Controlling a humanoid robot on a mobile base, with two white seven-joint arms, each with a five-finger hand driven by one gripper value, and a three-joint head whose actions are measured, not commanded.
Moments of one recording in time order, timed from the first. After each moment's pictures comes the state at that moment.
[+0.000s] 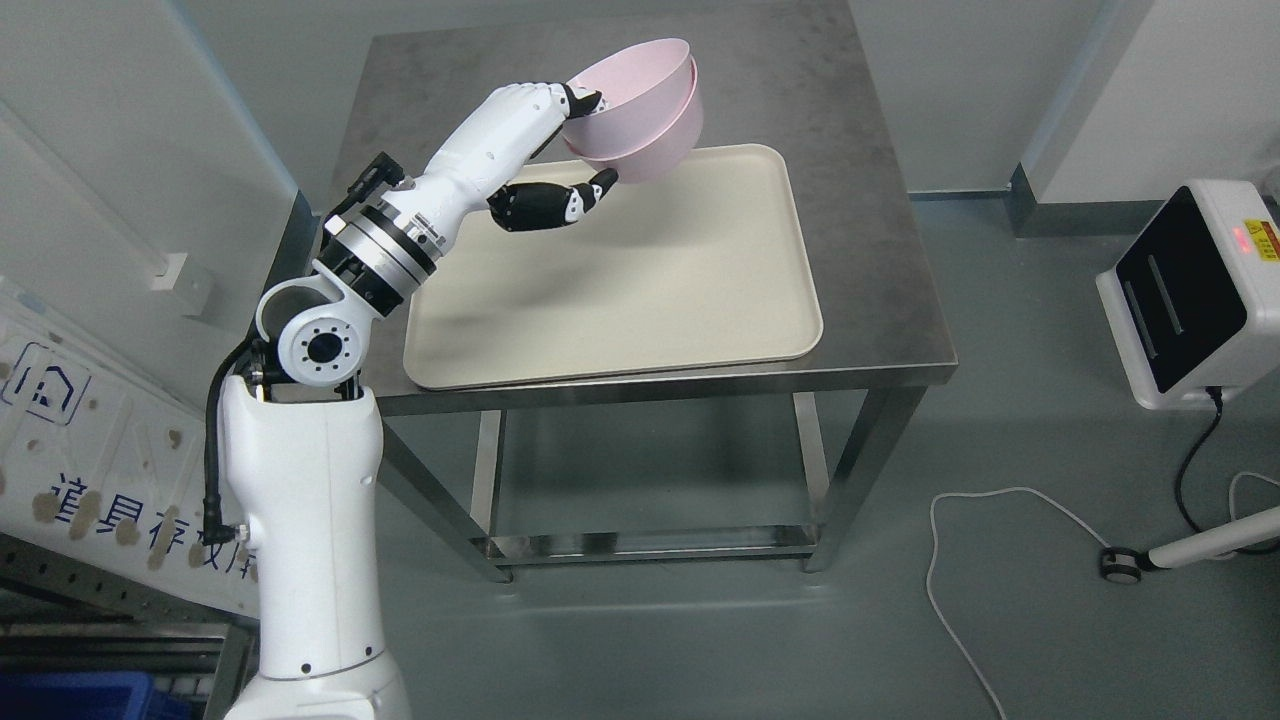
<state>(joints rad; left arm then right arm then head) -0.67 0.00 0.08 -1.53 -0.66 -0.45 -0.70 0.04 0.00 0.00 -0.04 0.00 -0.18 0.00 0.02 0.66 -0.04</state>
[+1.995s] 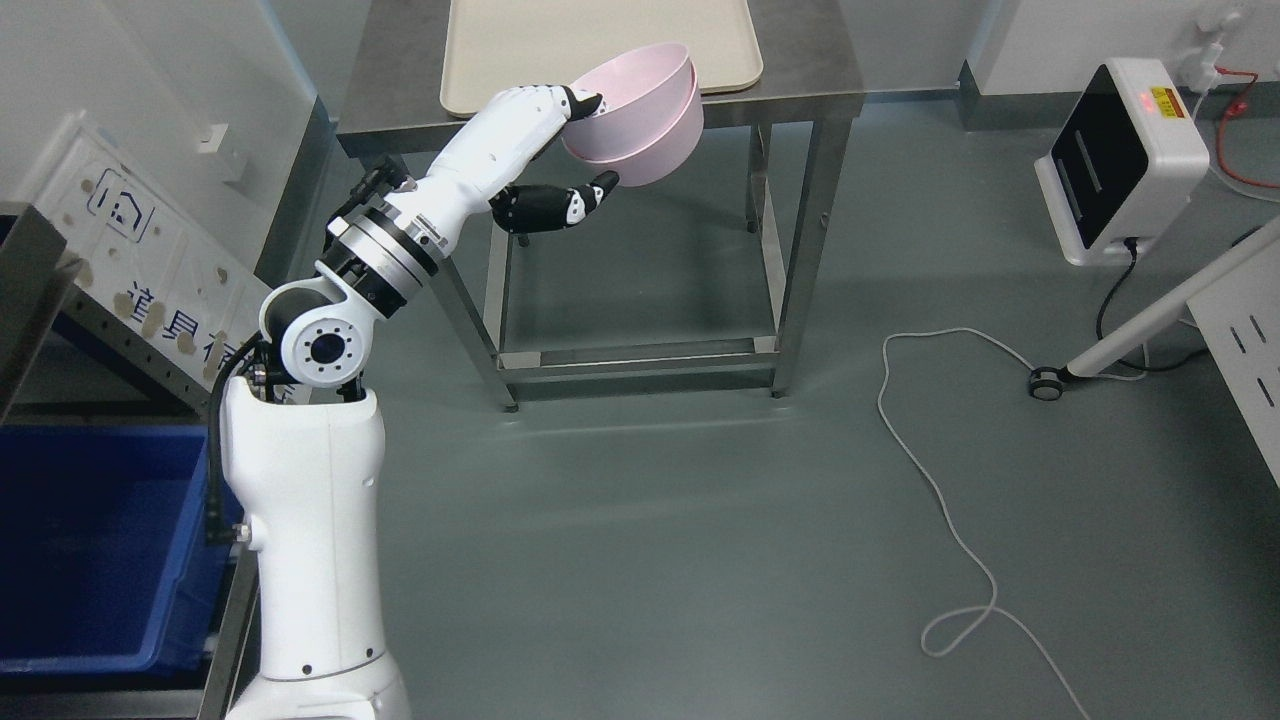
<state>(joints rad) -0.67 0.00 0.08 -1.53 -0.66 -0.44 -0.70 0.04 0.00 0.00 -0.04 0.00 -0.18 0.00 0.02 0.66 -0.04</state>
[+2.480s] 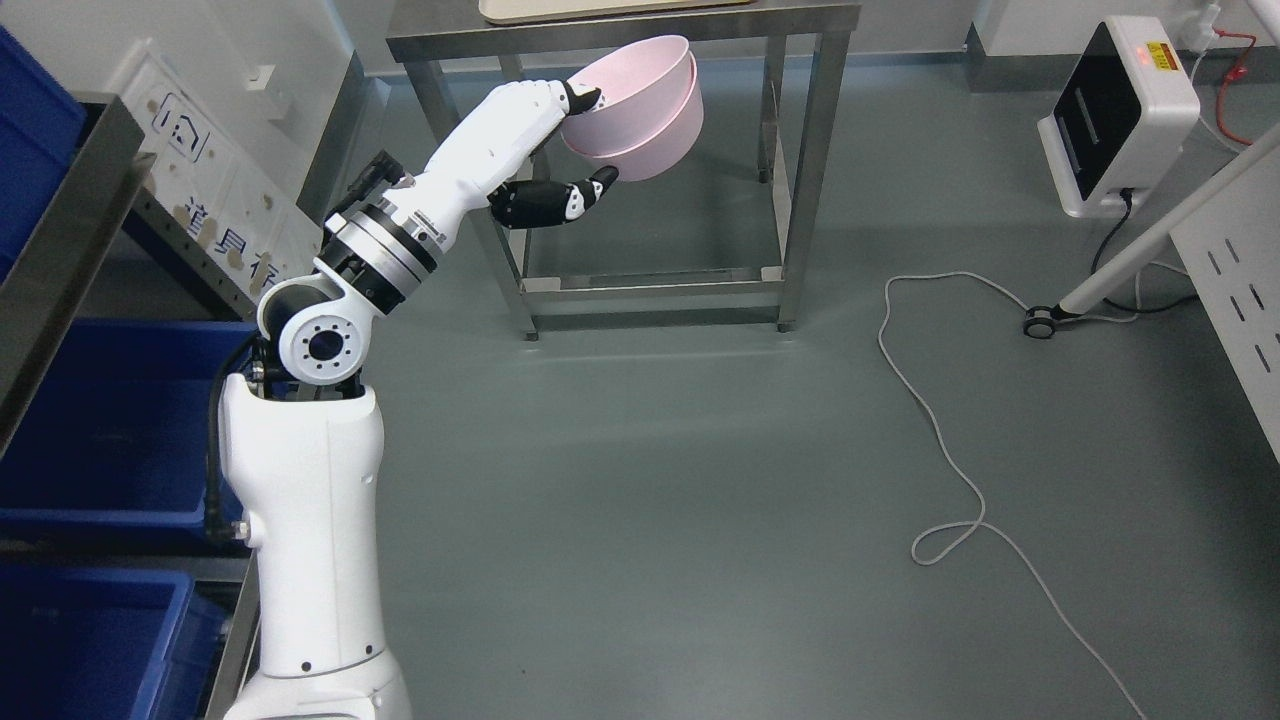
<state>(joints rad) -0.68 0.00 0.08 -1.53 -0.65 -0.44 -0.69 0.04 0.00 0.00 -0.04 0.00 -0.18 0.00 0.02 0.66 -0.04</state>
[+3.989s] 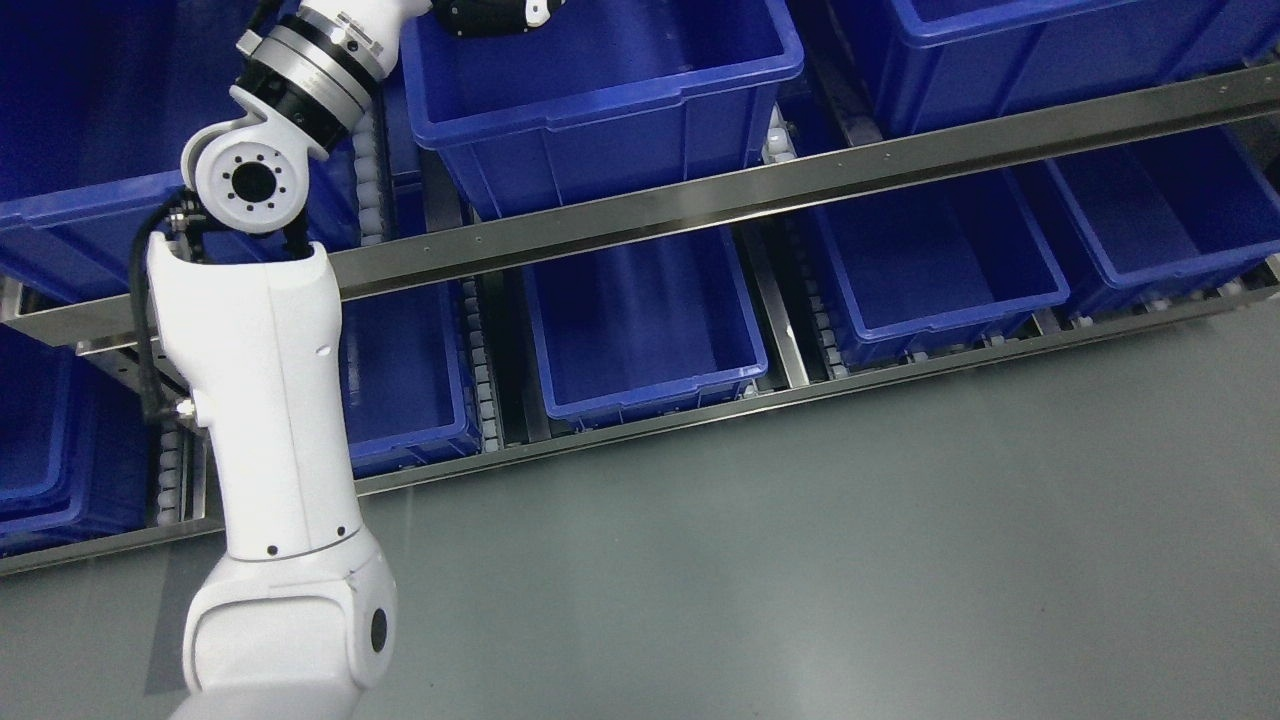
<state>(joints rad) -0.96 0.02 0.08 -1.45 -0.63 -0.25 -0.69 0.04 0.00 0.00 -0.04 0.00 -0.18 0.00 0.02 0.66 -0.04</state>
